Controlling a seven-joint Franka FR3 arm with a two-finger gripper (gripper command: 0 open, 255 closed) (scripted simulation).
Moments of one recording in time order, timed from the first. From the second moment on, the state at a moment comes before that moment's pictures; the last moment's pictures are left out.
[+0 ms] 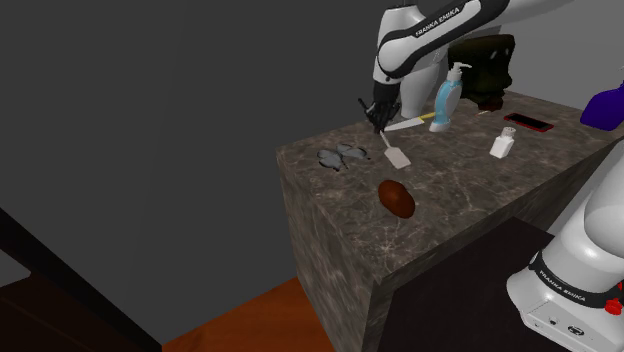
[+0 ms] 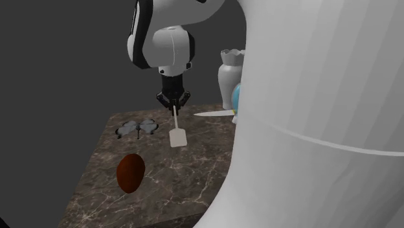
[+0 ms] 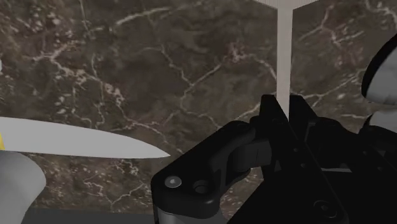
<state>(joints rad) -0.04 0.02 -0.03 -2.12 -0.01 2.21 0.14</state>
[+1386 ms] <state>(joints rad) -0.24 -0.17 -0.27 -2.29 -0.03 2.19 -0.27</state>
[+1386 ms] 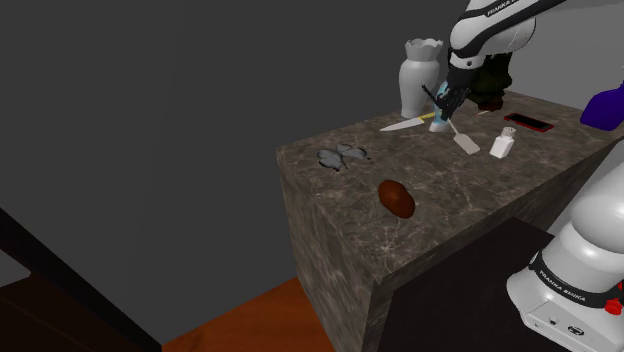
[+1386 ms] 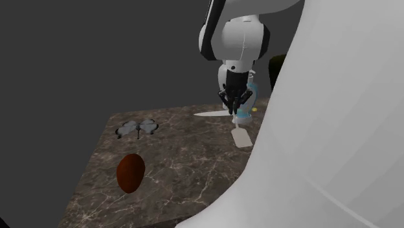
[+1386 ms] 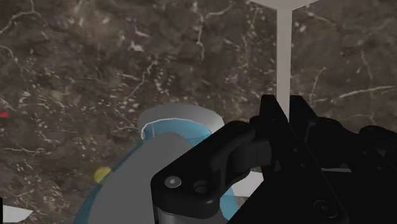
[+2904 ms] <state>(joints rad) -0.44 0.03 -0.56 -2.11 0.08 2.18 -0.84</state>
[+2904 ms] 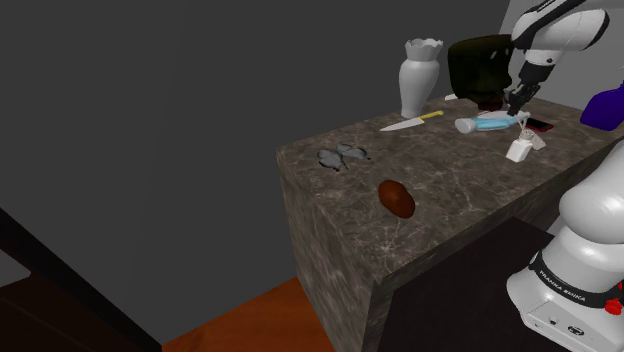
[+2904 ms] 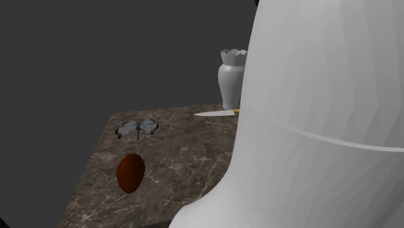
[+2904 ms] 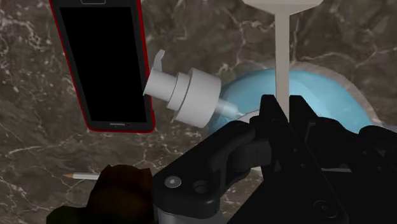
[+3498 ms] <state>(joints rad) -0.45 0.02 -0.56 -2.14 0.14 2.29 -0.89</state>
